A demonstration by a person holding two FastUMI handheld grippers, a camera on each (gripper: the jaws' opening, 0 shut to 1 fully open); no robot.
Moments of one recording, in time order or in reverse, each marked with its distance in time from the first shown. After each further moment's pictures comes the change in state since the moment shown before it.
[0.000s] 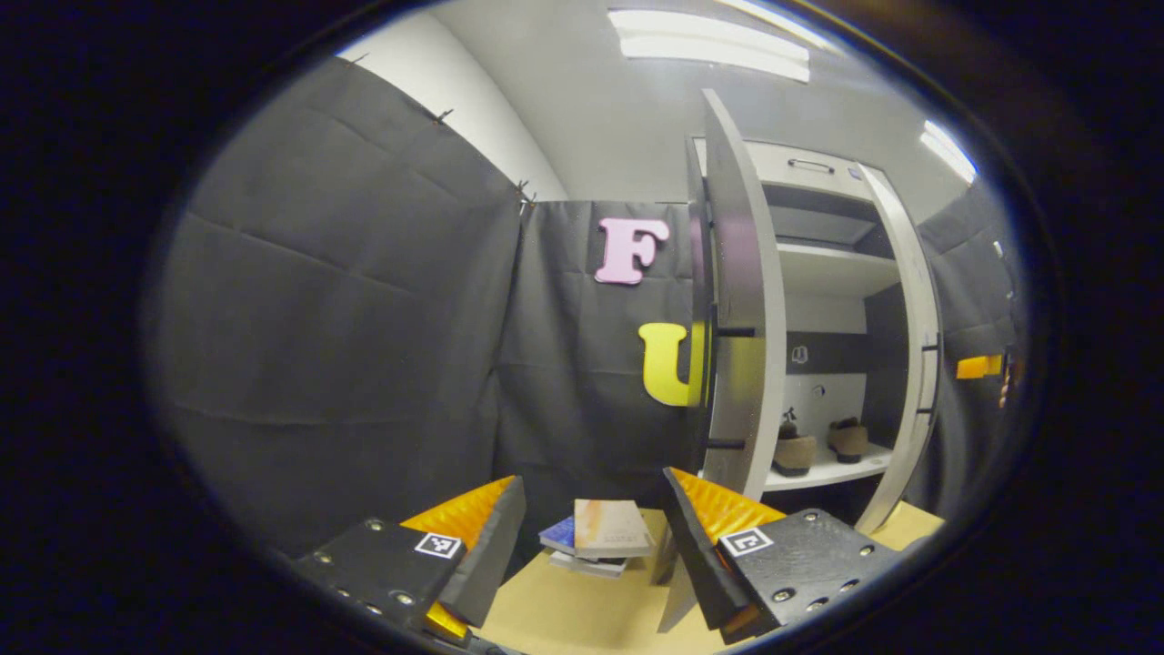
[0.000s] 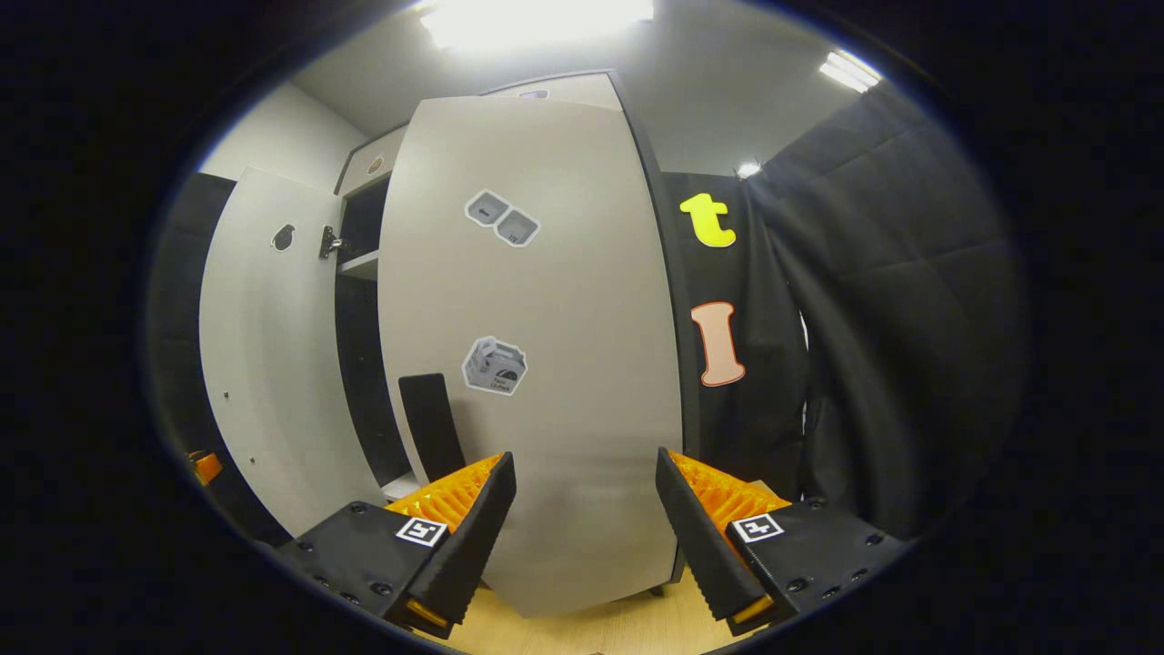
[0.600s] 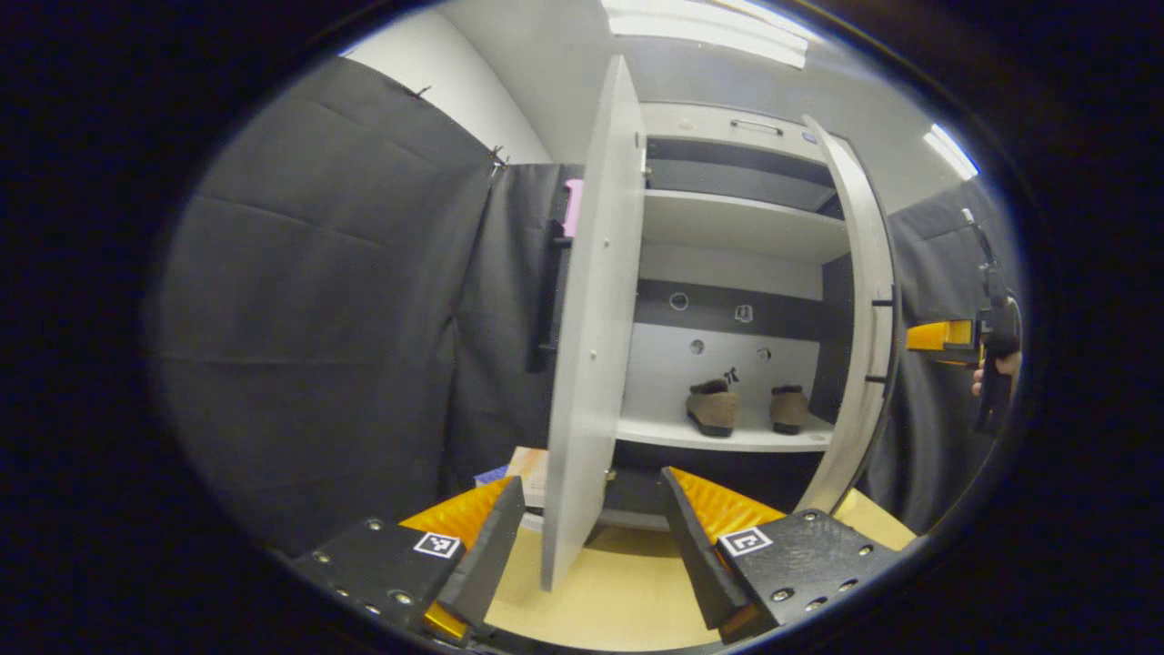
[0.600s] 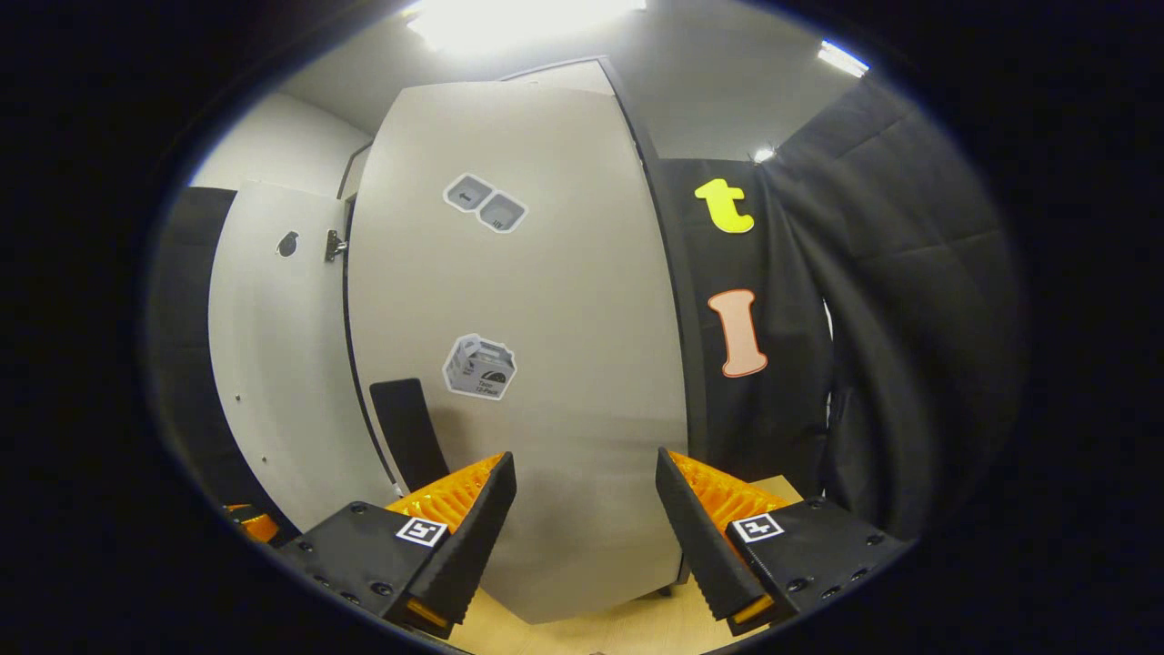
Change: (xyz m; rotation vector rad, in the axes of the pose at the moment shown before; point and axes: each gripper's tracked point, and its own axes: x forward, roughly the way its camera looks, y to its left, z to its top) left arm -0.054 -0.108 -0.073 -0.022 0.126 0.051; right arm 0.023 -0.011 0.008 0.021 0.025 0.092
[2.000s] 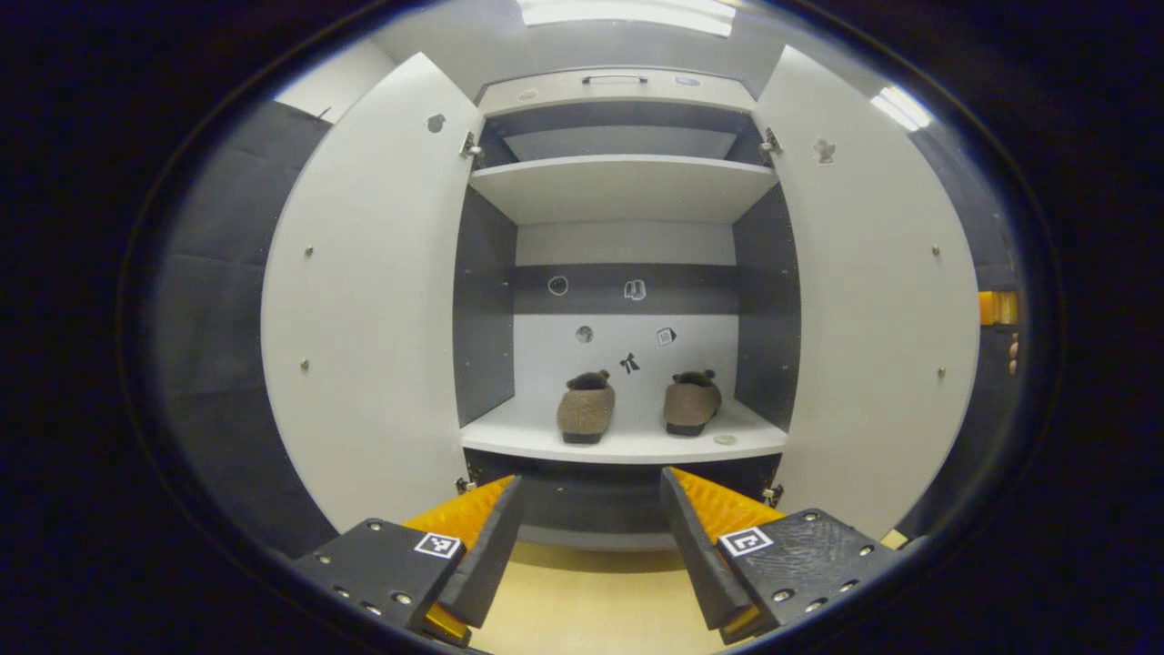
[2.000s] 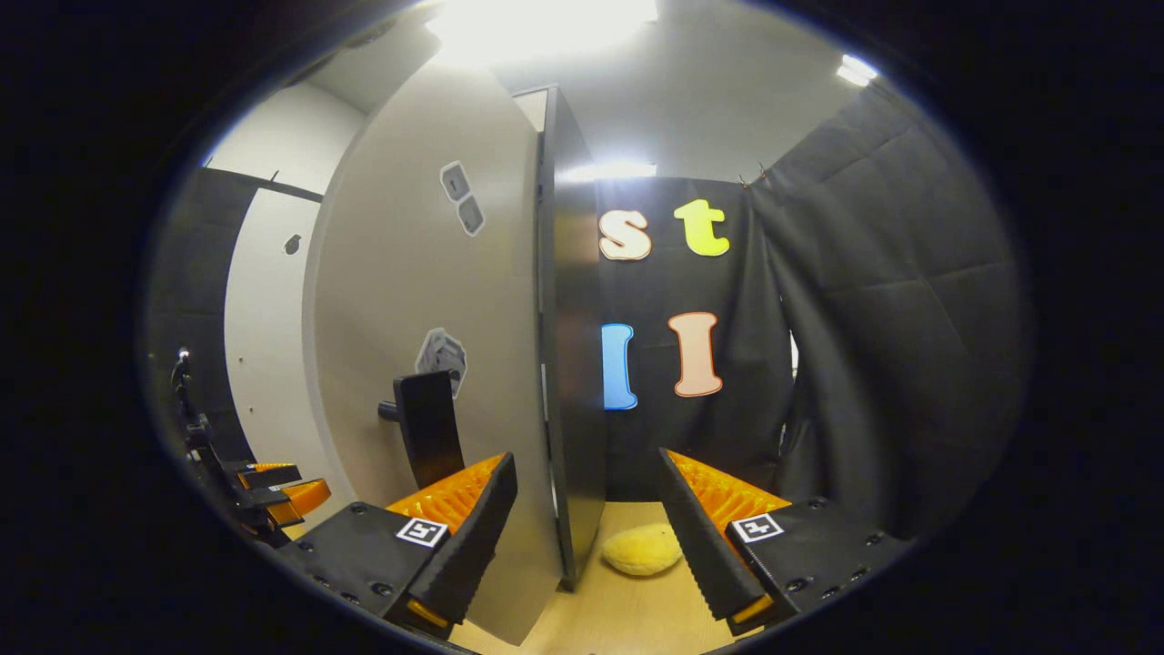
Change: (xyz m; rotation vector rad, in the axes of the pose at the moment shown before) left arm 0.048 -0.252 -0.016 0.085 0.045 -0.190; right arm -0.061 -0.136 0.017 -0.090 -0.010 0.030
